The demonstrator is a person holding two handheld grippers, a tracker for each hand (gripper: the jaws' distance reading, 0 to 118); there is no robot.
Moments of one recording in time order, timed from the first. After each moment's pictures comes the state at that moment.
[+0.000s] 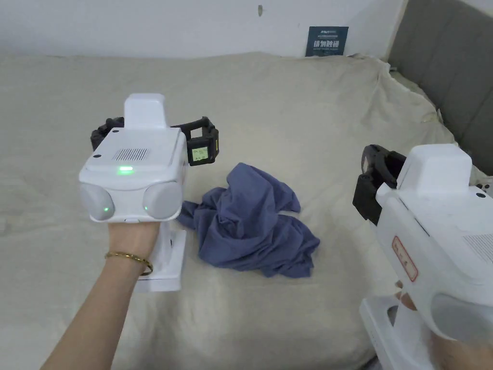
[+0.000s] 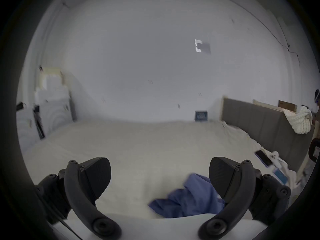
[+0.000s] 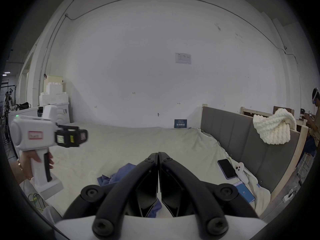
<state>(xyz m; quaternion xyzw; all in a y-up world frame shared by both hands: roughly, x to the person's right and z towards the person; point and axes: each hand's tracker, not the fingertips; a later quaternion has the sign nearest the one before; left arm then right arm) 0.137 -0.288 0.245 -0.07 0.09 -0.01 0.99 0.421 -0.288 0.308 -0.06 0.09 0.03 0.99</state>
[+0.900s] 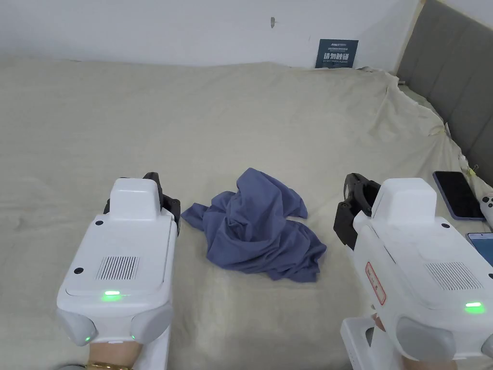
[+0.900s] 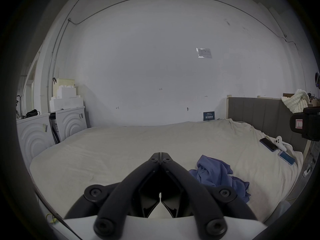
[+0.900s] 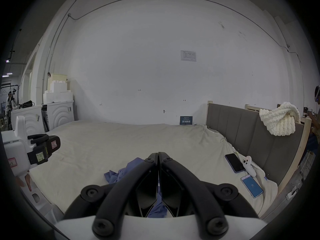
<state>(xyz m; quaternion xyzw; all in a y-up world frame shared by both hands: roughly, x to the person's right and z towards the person) 0.129 -0.350 0.330 -0.07 0.10 -0.03 0.99 0.398 -0.318 0.318 -0.07 0.10 0.02 0.99</state>
